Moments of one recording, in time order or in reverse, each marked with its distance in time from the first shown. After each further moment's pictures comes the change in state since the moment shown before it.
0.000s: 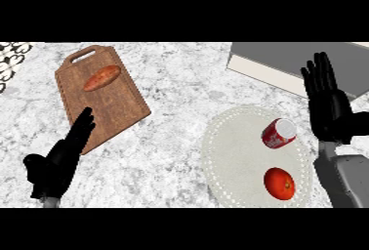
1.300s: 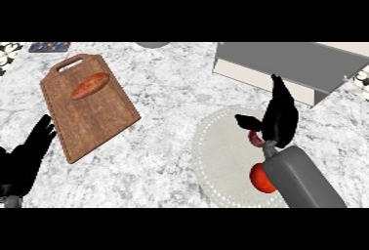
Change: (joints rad) left arm 0.041 0.067 0.211 0.232 0.096 -0.120 -0.060; right arm -0.129 0.096 0.311 0.241 1.181 -0.418 0.877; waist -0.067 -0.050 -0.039
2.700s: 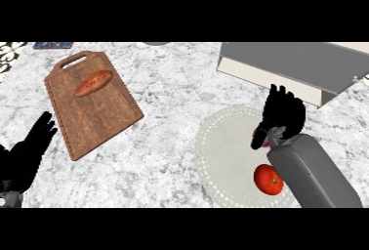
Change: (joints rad) left arm -0.028 -0.022 0.035 0.041 -0.010 -0.054 -0.022; right arm -0.077 -0.043 -0.015 -0.164 -0.020 0.979 0.326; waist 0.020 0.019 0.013
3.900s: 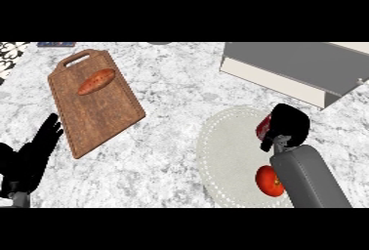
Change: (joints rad) left arm 0.008 -0.087 0.056 -0.010 -0.089 -0.055 0.021; right arm 0.107 0.093 -0.152 0.060 0.180 0.049 -0.121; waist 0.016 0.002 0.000
